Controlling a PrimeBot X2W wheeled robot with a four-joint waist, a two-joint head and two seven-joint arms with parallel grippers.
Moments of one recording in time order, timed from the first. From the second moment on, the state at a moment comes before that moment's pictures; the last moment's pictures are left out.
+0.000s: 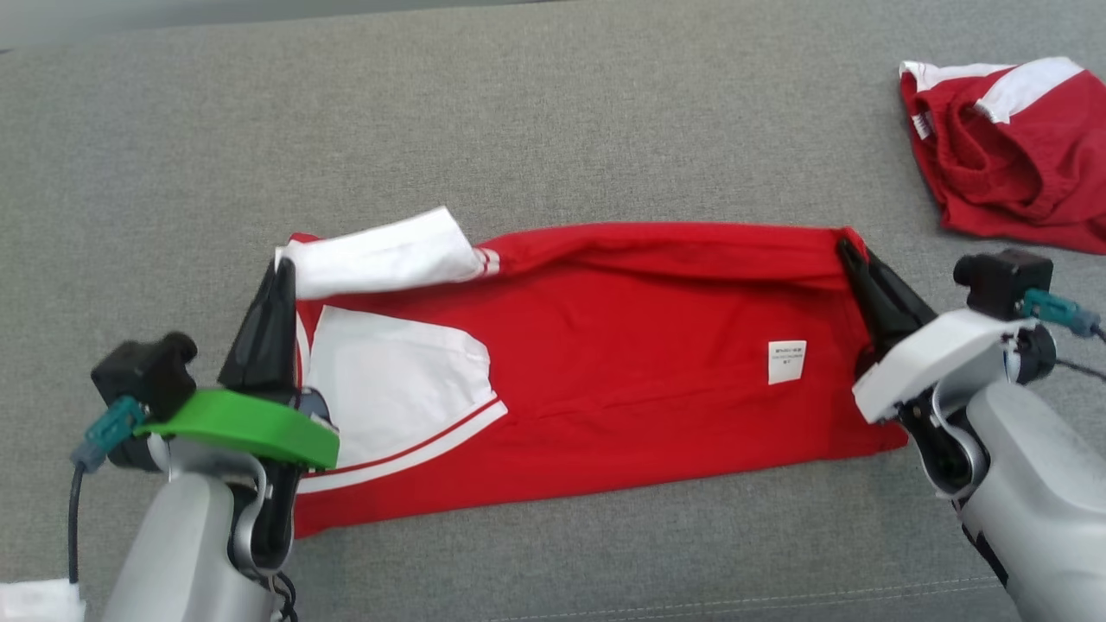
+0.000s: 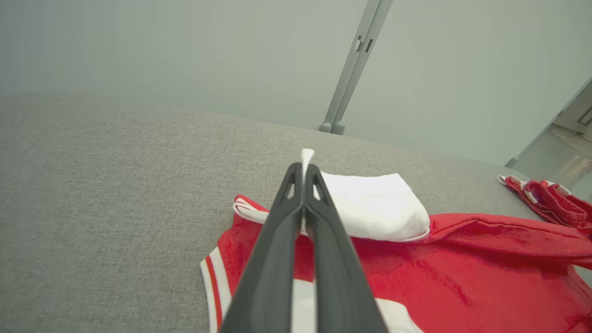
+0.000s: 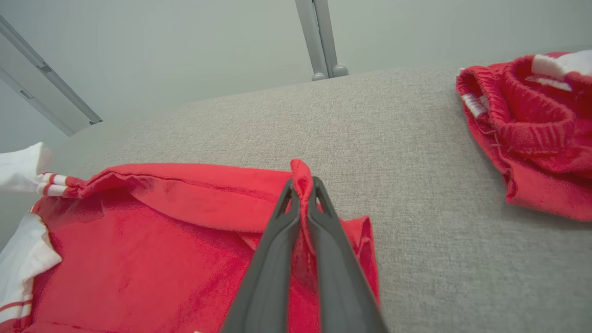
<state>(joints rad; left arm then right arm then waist) -0.32 0.10 -0.19 0.31 -0.54 -0.10 -0.25 -0.44 -0.33 0.50 0.53 0.67 0.12 -0.24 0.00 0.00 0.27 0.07</state>
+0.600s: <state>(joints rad) 0.04 0.08 -0.20 0.12 -0.60 -0.05 -0.25 -0.27 -0.35 0.47 0.47 0.67 0.12 -0.25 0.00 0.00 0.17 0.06</state>
